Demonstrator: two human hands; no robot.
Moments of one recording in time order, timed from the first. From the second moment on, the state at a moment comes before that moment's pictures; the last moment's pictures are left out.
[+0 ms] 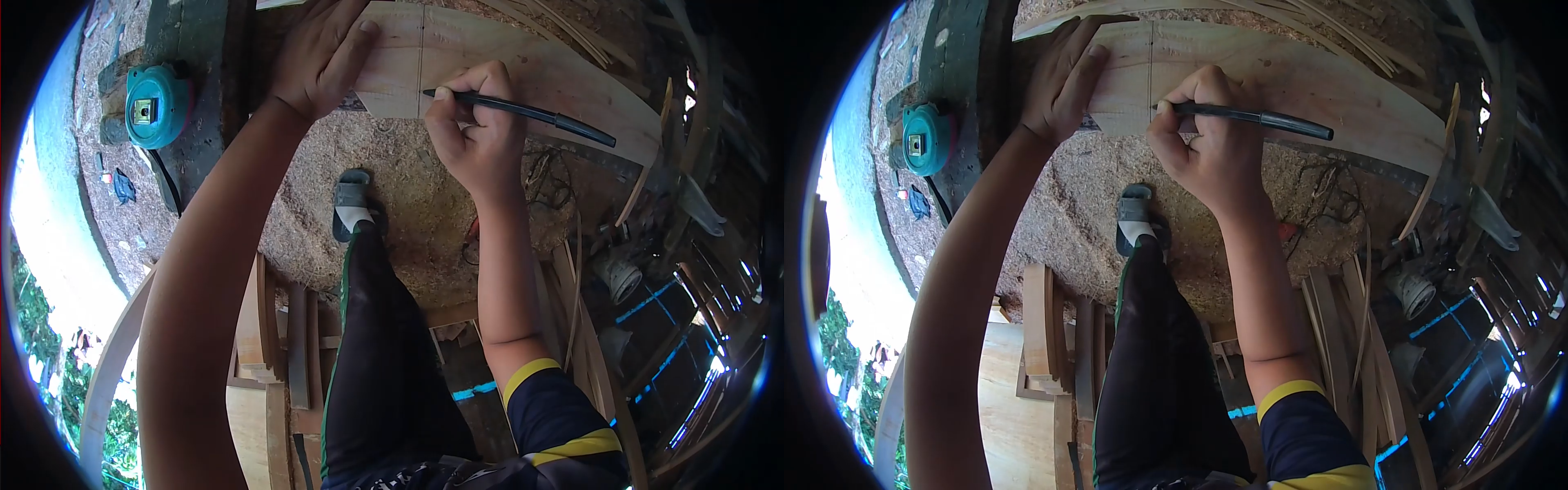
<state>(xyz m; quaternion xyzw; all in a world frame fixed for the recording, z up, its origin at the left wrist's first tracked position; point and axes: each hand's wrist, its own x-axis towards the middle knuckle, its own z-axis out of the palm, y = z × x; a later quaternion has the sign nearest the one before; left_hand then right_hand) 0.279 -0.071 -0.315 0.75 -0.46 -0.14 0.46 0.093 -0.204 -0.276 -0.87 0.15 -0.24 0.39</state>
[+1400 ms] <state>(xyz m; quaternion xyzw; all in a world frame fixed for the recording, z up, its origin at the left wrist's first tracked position) 0.279 -0.068 -0.323 0.75 -0.46 -0.13 0.45 0.092 -0.201 -0.280 -0.83 0.18 -0.23 0.48</state>
